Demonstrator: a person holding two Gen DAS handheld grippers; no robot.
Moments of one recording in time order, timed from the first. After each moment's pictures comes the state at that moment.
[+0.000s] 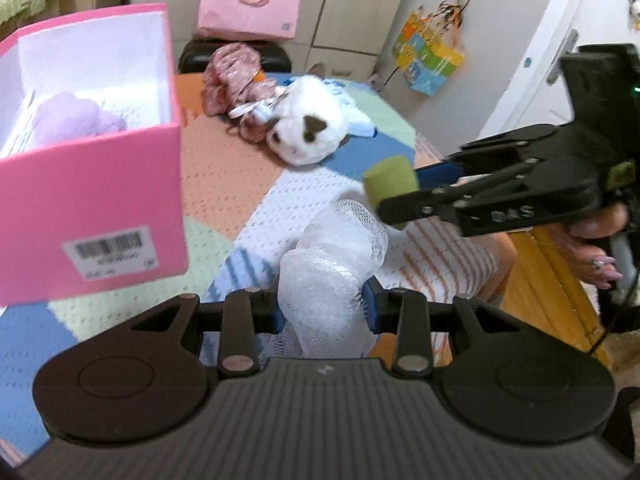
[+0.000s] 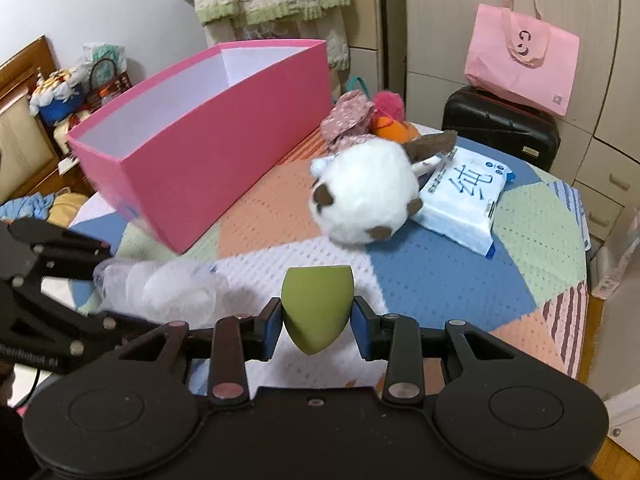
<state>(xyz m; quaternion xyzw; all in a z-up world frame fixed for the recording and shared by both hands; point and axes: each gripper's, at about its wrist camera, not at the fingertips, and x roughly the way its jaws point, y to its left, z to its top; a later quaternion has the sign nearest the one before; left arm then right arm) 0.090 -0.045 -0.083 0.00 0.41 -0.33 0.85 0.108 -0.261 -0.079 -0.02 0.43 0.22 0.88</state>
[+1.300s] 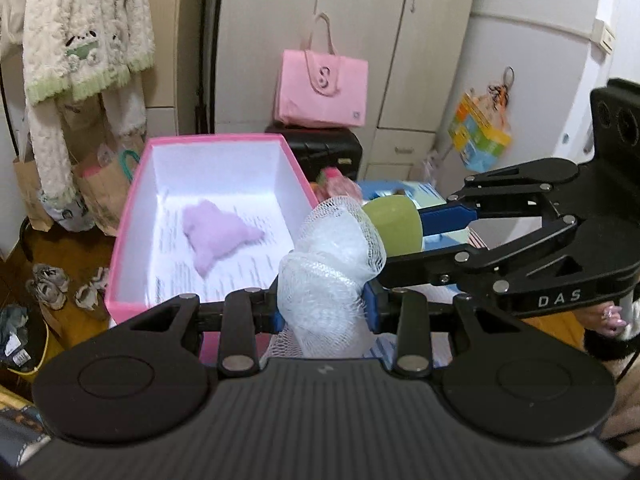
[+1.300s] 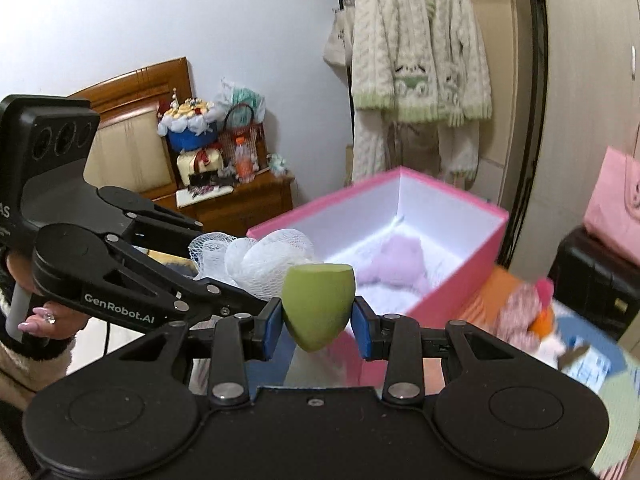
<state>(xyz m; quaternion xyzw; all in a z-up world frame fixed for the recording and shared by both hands) 0.086 0.056 0.039 0.00 0.32 -0.25 0.91 0.092 -0.144 0.037 -0.07 0.29 0.38 0.88</state>
